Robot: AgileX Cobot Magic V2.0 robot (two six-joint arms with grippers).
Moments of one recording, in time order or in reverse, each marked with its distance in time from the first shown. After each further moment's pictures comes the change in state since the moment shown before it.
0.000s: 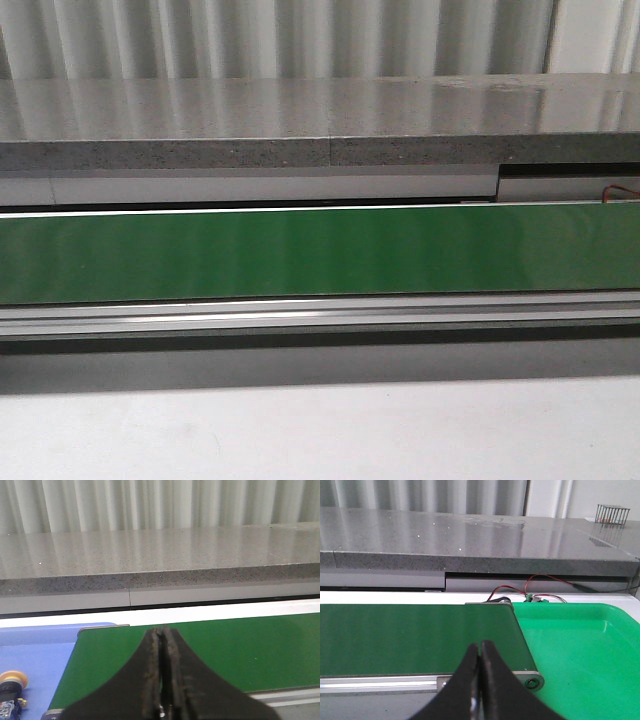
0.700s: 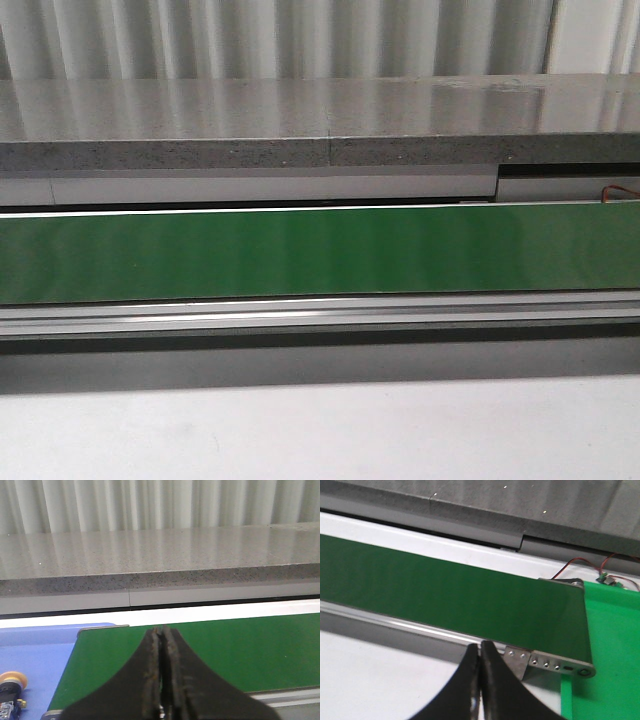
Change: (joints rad) left arm 0.000 0.000 0.000 0.000 -0.003 0.000; right arm 0.191 0.125 -0.408 0.173 0.548 -0.219
